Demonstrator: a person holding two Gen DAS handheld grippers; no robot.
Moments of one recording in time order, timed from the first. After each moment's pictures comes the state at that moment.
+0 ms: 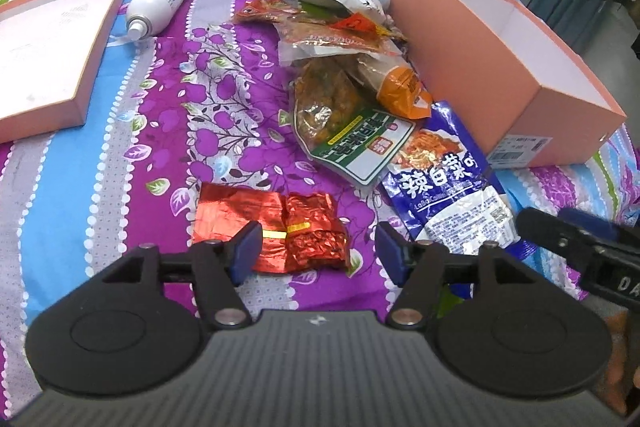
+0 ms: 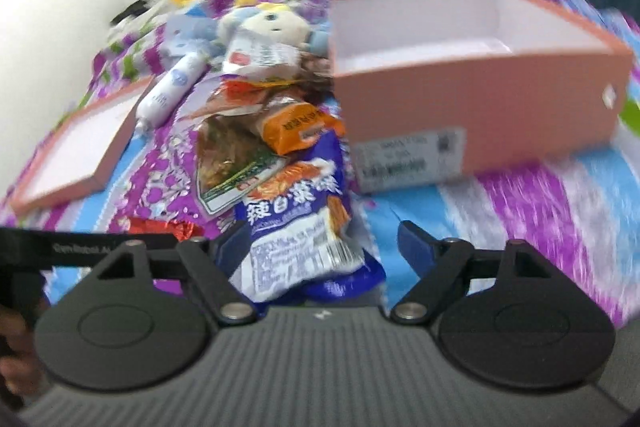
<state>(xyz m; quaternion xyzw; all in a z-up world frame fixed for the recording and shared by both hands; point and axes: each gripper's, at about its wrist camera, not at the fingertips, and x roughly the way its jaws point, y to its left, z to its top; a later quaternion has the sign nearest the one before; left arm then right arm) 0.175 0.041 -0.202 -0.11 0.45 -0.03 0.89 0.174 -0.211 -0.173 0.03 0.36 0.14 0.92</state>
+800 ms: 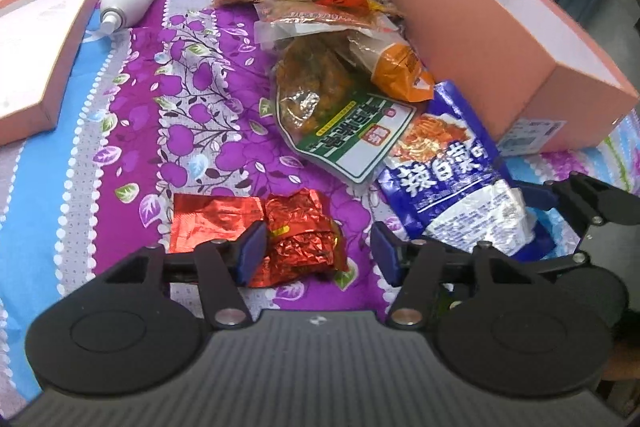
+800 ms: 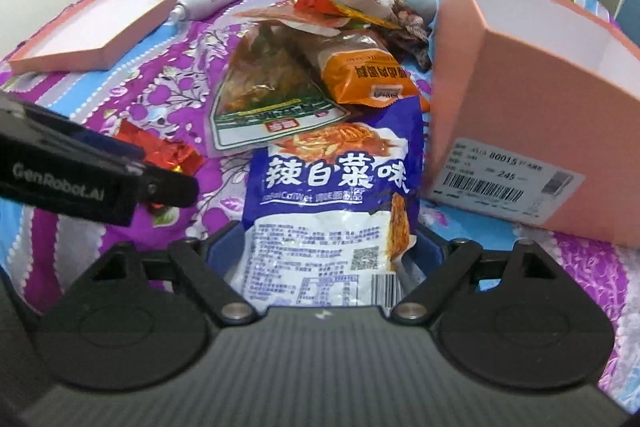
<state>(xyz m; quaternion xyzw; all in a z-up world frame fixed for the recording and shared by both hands) 0.201 0.025 -0.224 -0.08 0.47 -0.03 0.88 0.217 -0.161 -0.220 -0.13 0.39 0.23 0.88</state>
